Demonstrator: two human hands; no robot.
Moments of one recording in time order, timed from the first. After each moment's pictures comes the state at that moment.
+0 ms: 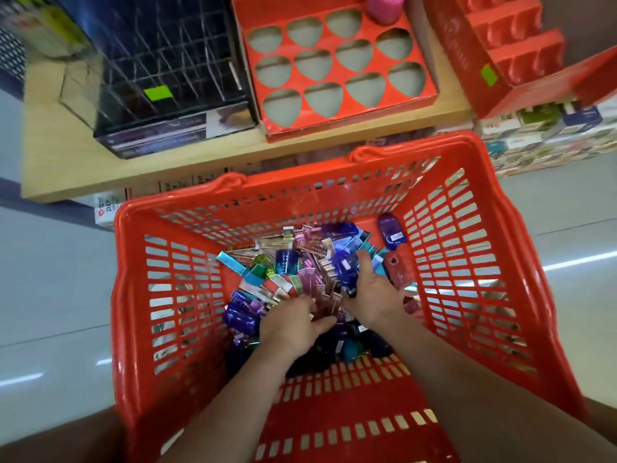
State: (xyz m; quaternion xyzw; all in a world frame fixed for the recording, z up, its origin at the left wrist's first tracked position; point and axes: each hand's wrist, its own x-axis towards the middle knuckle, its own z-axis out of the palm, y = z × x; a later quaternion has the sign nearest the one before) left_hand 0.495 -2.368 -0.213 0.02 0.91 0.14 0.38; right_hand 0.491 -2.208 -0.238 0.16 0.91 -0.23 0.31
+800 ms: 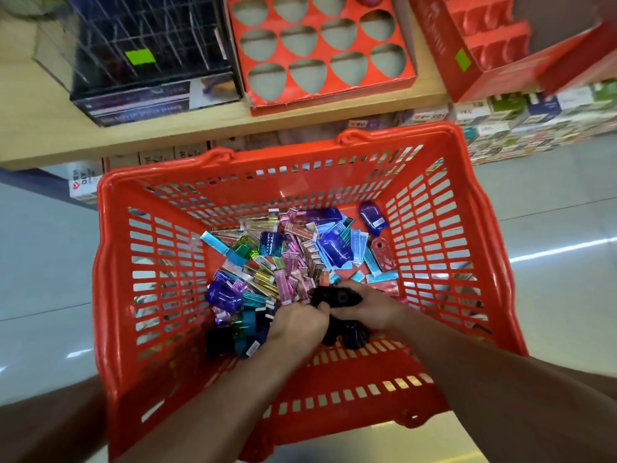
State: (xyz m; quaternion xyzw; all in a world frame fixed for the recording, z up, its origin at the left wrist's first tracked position) left_hand 0.533 -2.336 -0.206 0.30 0.87 -0.03 0.38; right_hand 0.533 -2.172 -0.210 0.22 0.69 -0.48 0.49
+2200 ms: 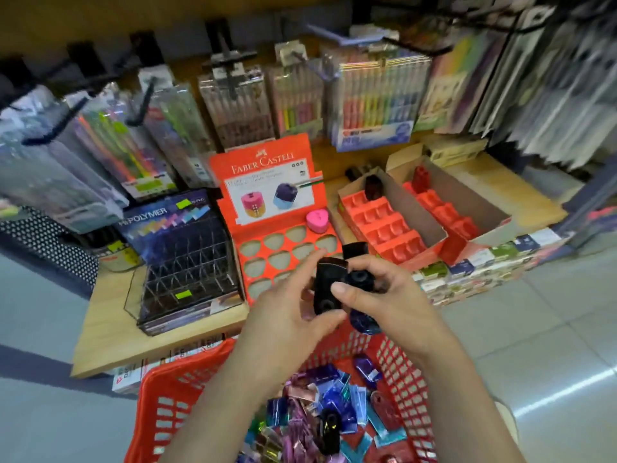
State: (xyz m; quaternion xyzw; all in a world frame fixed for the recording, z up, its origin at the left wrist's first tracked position) left_hand 0.386 -2.302 0.042 0.19 0.87 0.45 0.11; right_hand 0.415 -2.137 0.032 0.03 0.68 -0.73 0.00
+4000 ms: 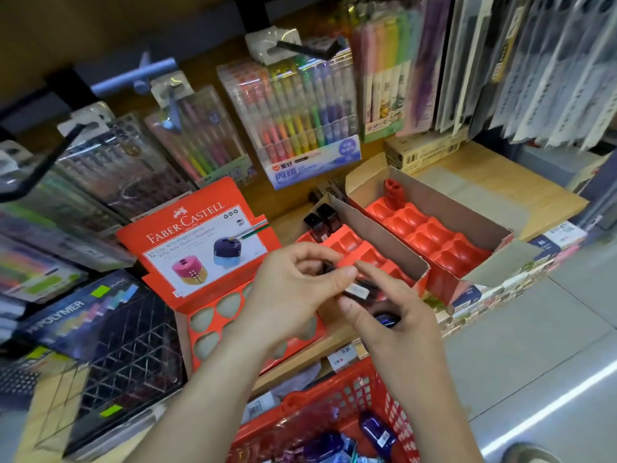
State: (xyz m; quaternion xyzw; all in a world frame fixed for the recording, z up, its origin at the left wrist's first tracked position) left_hand 0.267 -2.180 0.037 0.13 0.83 0.52 0.17; right_hand 0.366 -2.077 -0.014 0.19 0.67 -0.69 -0.20
